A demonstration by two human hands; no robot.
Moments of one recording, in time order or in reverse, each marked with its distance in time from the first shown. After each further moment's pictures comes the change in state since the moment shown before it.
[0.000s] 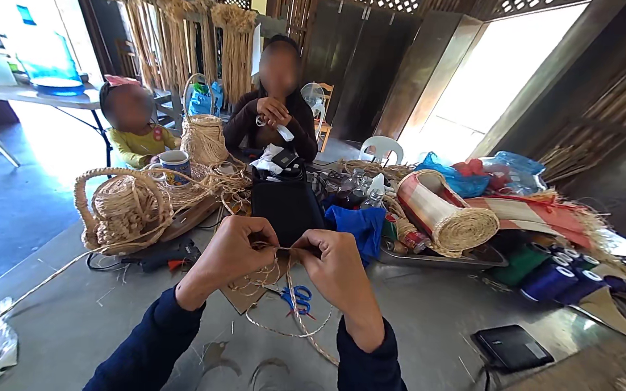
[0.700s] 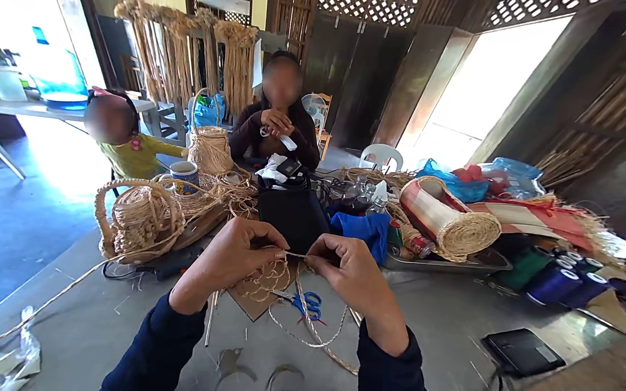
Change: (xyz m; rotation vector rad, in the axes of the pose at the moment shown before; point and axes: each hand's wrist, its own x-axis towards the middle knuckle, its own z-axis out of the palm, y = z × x) left_hand -0.003 0.016 -0.034 -0.098 -0.147 -0.028; right_hand -0.001 -0.007 -0.009 0.235 -0.097 0.043
